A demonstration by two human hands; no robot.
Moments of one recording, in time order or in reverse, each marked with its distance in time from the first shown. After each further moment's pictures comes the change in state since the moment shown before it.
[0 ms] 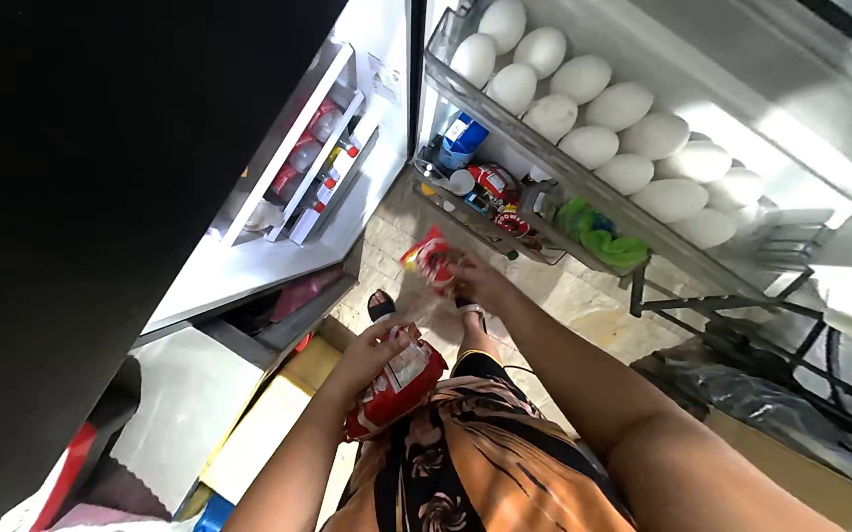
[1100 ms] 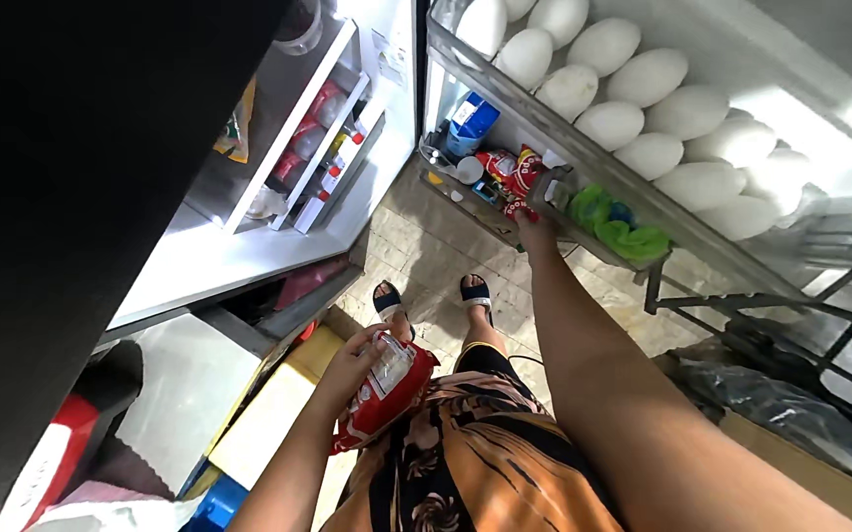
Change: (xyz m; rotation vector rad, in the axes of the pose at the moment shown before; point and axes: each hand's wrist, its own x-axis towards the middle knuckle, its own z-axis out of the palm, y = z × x) left_hand -0.019 -0.038 0.002 -0.114 0.137 0.034; right_hand 0.071 0.004 -0.103 -0.511 0.716 -0.034
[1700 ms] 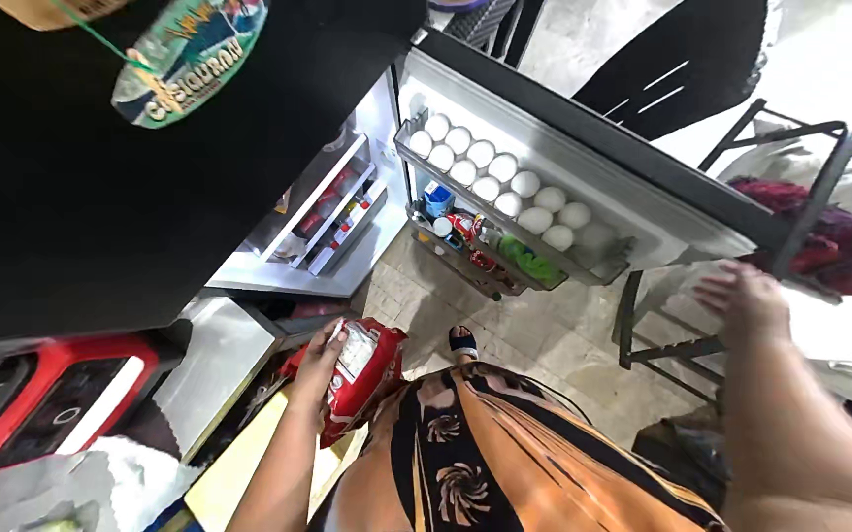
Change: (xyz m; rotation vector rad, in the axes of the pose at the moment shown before) left_hand -0.071 0.036 0.031 -0.287 0.439 0.315; right_hand -0.086 0.093 -0.345 0.442 0.309 -0.024
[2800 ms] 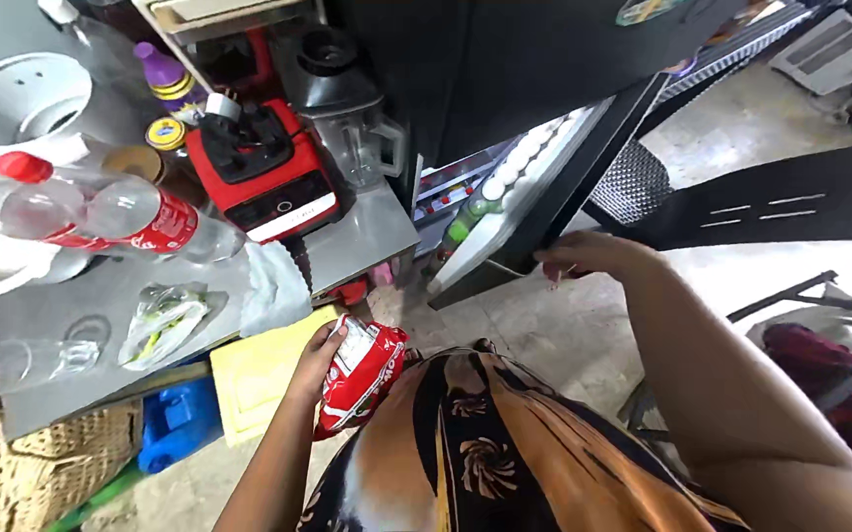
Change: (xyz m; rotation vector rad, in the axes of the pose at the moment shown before) left_hand -0.168 -0.132 -0.216 -0.436 0.208 -0.060; right_hand -0.351 -0.165 0.272 -0.976 -1.121 -0.514
